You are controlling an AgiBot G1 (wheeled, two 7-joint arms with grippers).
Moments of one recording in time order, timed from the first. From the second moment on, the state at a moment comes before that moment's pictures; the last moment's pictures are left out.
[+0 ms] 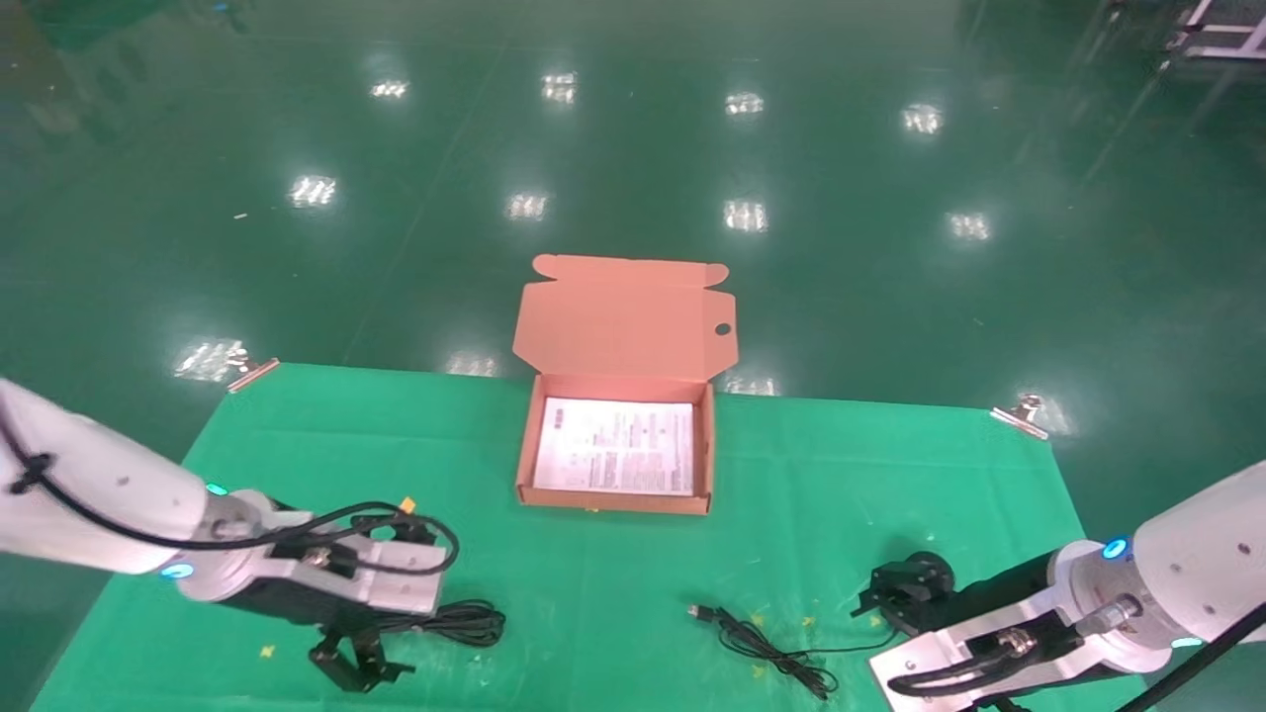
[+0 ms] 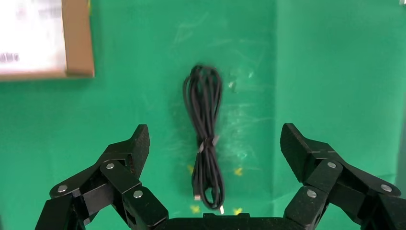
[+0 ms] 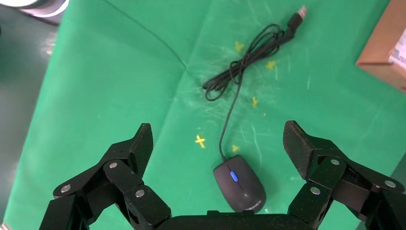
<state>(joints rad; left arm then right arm) -1.47 0.97 0.80 -1.05 1.89 1.40 -0.18 1.53 -0.77 -1.00 1.34 -1.77 -1.40 0.02</state>
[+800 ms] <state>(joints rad) -1.52 1.14 0.78 -0.39 1.89 1.20 -0.02 1.38 -0.92 -1.01 1.12 -1.88 -1.14 0.20</state>
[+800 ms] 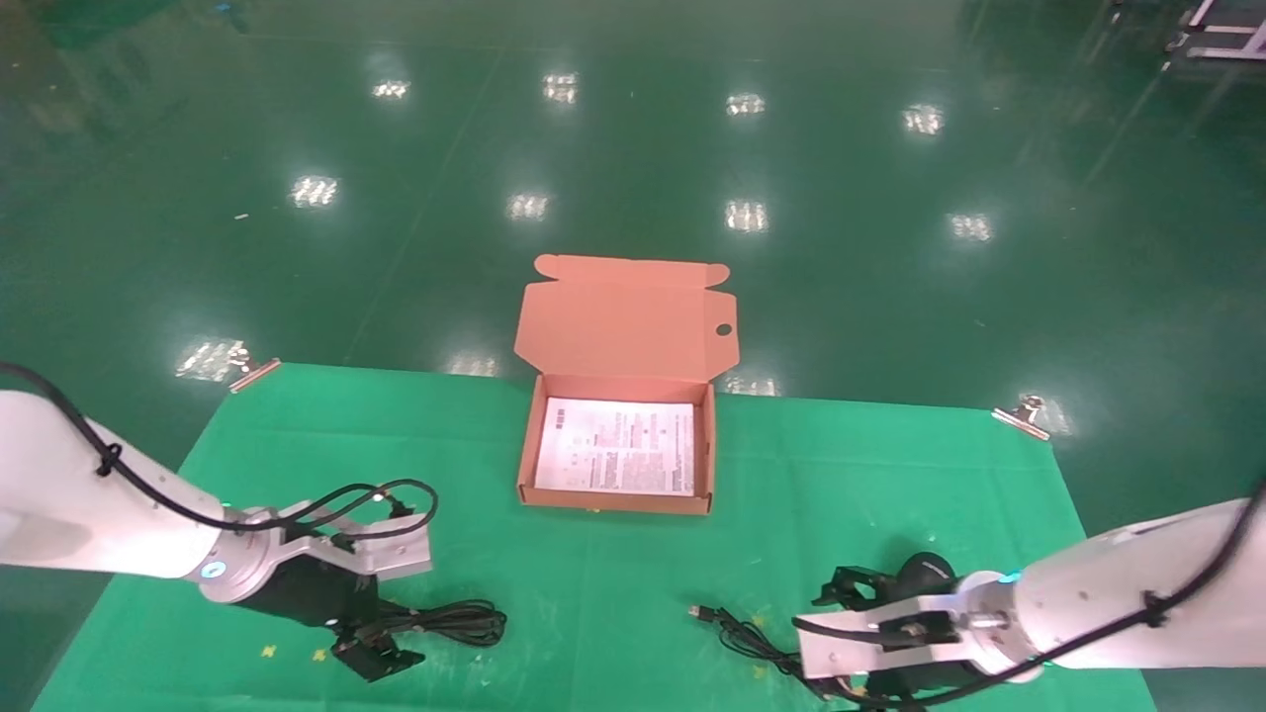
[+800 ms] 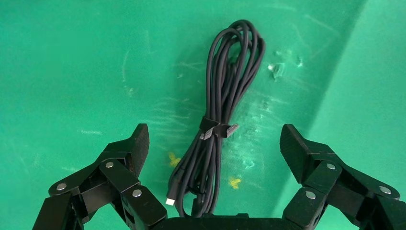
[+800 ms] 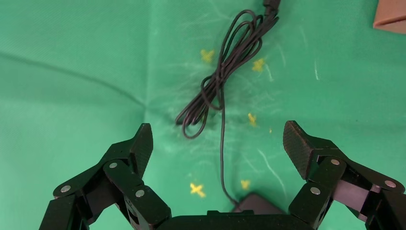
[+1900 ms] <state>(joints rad) -1.58 1.22 0.77 -0.12 1.88 1.10 0.15 1.38 -1.09 -1.01 0.83 -1.88 -1.03 0.10</state>
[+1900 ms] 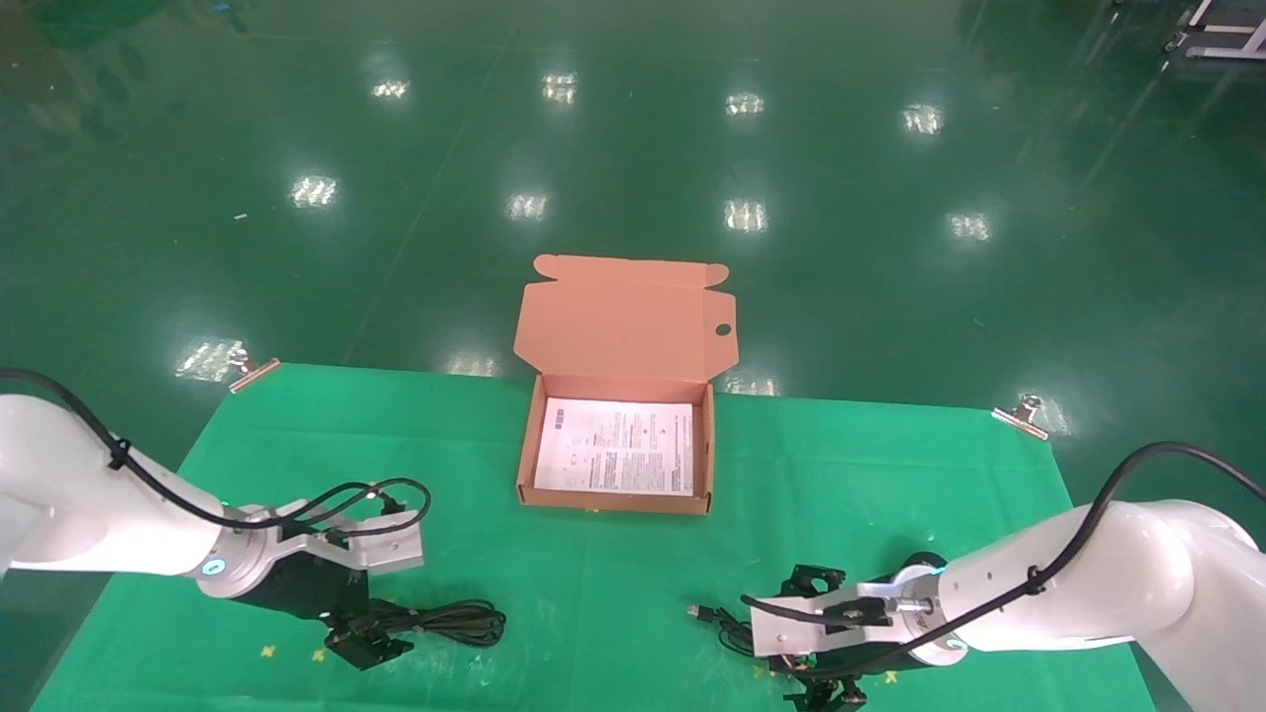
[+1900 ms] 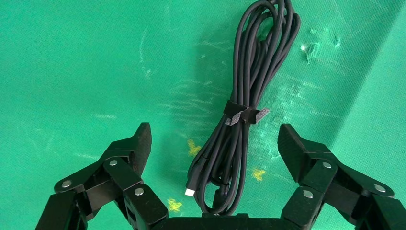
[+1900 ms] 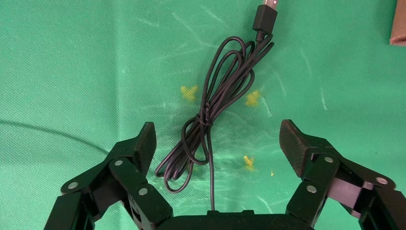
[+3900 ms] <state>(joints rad) -1.68 1.08 0.72 -0.36 1.84 1.12 0.17 1.50 -0.86 -0.87 1.14 -1.86 -0.97 0.38</state>
